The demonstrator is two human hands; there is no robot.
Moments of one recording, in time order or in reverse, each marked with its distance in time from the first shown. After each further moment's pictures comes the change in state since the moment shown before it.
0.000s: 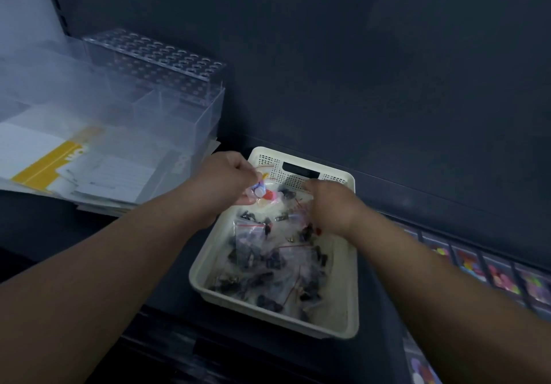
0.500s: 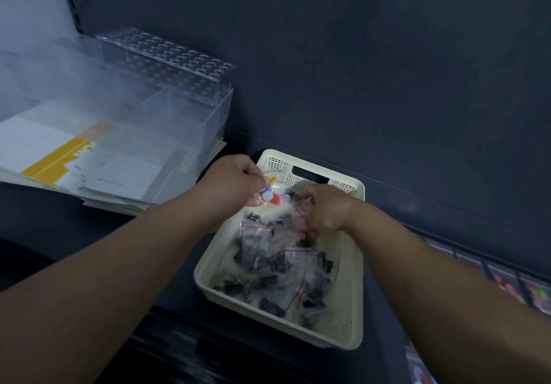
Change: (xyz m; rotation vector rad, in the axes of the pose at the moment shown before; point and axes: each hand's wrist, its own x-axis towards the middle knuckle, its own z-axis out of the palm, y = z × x) left_hand -0.002 -0.004 0.003 0.032 0.023 0.033; right_hand 0.020 0.002 0.005 0.120 -0.204 0.050
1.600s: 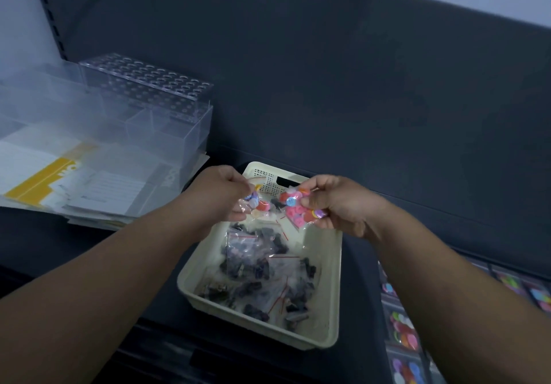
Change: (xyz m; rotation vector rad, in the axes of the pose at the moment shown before) left_hand -0.011 0.013 0.007 -0.027 -0.025 -0.070; right_hand -0.050 0.021 -0.032 1.110 -0.047 0.006
